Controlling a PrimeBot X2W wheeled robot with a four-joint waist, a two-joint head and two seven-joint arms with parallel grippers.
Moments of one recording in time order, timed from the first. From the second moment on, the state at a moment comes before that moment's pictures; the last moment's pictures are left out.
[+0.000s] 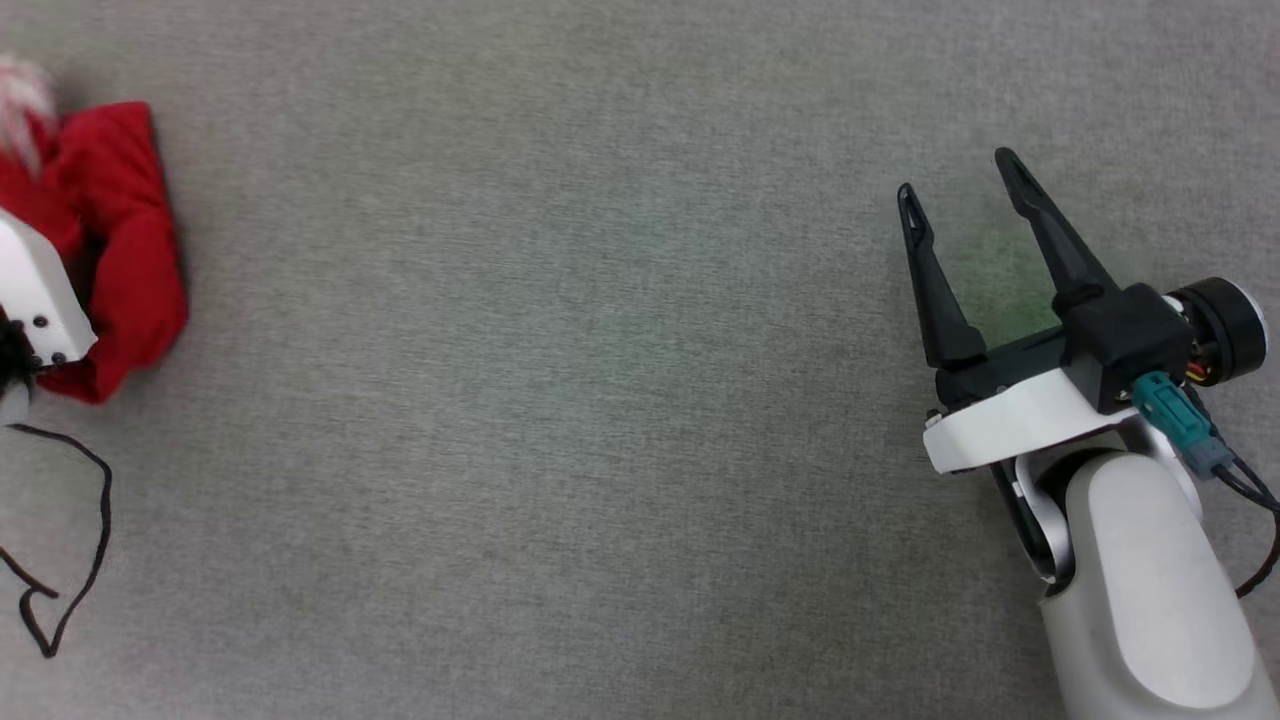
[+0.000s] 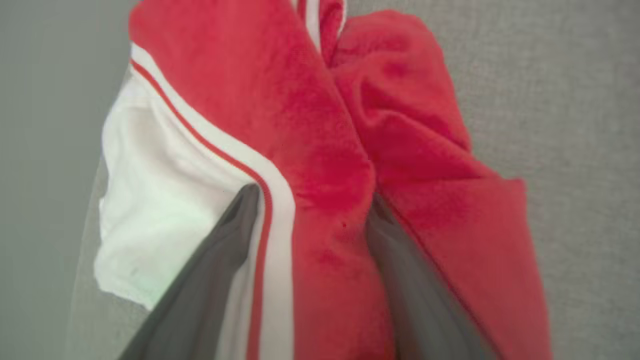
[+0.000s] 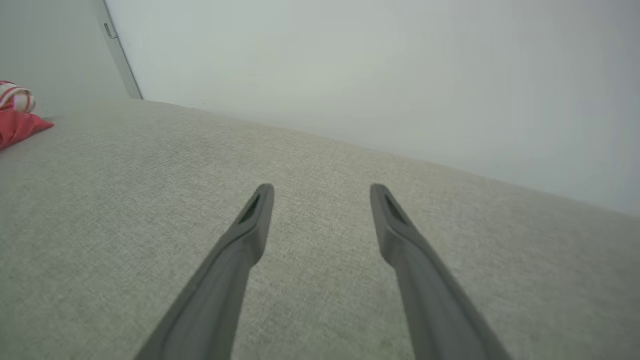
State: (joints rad) left arm -0.87 0.63 -0.22 0.80 -0.64 -0.13 0.48; right arm -0.44 -0.05 0.12 0.12 -0.08 0.13 -0.18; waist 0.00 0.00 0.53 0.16
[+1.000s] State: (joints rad) left arm -0.95 0.60 -0.31 0.91 -0.61 -0.04 -0.06; right arm -0.32 -0.05 0.05 0.20 -0.02 0.13 -0.22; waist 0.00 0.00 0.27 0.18
